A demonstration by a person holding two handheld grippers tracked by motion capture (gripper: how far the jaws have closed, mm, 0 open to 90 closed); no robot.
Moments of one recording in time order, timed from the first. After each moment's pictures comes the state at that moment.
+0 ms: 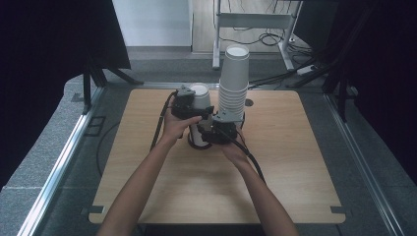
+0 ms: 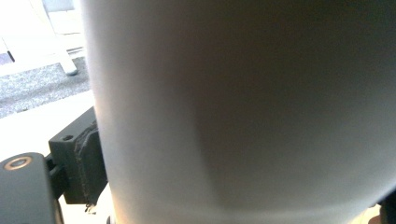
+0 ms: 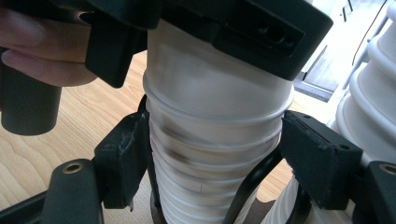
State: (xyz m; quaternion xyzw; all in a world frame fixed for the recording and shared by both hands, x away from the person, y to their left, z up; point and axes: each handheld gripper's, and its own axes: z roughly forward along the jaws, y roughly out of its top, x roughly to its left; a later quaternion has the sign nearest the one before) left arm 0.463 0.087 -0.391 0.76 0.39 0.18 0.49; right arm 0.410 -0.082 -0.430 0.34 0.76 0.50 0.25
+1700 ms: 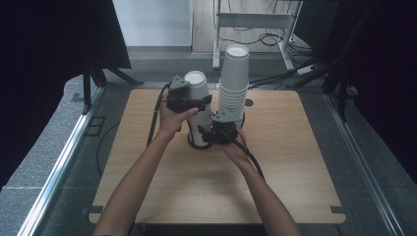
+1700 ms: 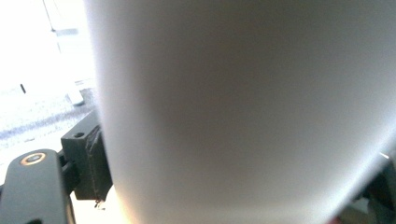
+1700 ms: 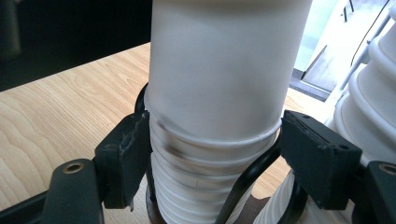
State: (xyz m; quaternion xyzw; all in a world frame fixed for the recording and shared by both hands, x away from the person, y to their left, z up) left arm 0.450 0.097 -0.347 0.72 0.38 0.21 0.54; right arm 0.410 -0.083 -0.430 0.33 0.77 0.48 0.25
